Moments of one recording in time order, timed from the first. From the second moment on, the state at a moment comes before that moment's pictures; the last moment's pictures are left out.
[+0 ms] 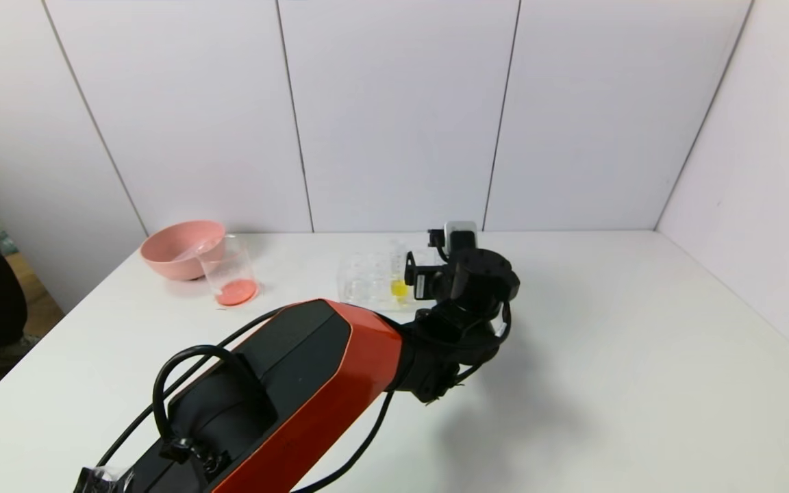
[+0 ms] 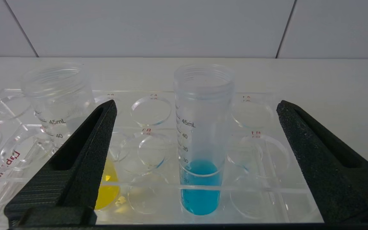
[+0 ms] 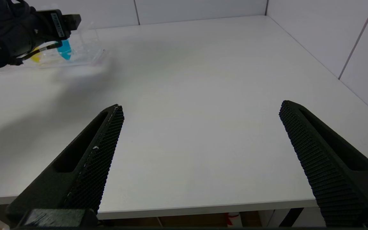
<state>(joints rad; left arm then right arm) -0.86 2.60 -1.86 -0.73 0.89 -0.09 0.00 0.00 0.00 0.00 -0.03 0.08</state>
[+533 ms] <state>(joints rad) -0.86 2.68 -1.97 -0.72 0.89 -0.07 0.00 0.00 0.00 0.00 -0.03 0.08</state>
